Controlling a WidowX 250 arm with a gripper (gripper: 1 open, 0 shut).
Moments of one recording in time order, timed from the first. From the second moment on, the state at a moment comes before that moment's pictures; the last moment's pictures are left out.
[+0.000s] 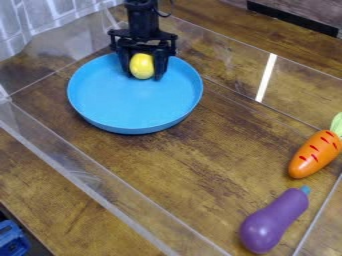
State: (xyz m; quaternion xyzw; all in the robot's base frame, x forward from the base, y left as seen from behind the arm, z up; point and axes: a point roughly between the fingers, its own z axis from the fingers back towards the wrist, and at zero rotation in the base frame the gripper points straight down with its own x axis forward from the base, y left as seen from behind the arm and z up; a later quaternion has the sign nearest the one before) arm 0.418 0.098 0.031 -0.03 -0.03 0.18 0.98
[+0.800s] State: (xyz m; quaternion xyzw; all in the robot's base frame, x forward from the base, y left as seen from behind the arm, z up) arm 0.408 0.072 0.057 -0.05 -0.03 0.10 0.99
